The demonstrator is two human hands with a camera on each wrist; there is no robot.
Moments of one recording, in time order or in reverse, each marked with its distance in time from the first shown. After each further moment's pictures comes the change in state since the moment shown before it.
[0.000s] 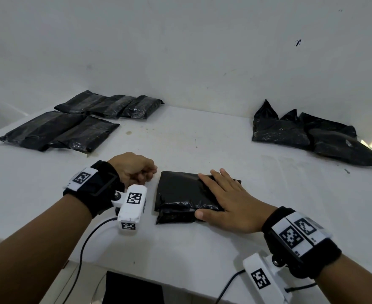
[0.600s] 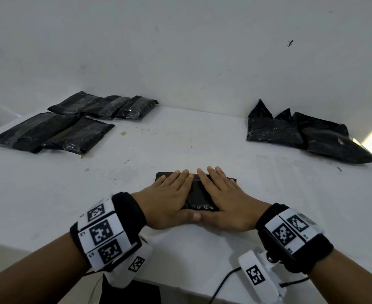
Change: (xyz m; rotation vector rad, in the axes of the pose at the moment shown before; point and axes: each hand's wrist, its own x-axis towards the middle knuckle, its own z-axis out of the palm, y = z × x) left_hand -0.066 -0.026 0.072 1.497 -0.239 0.593; right_hand 0.003 0.005 0.002 -0.052 -0.006 -0.006
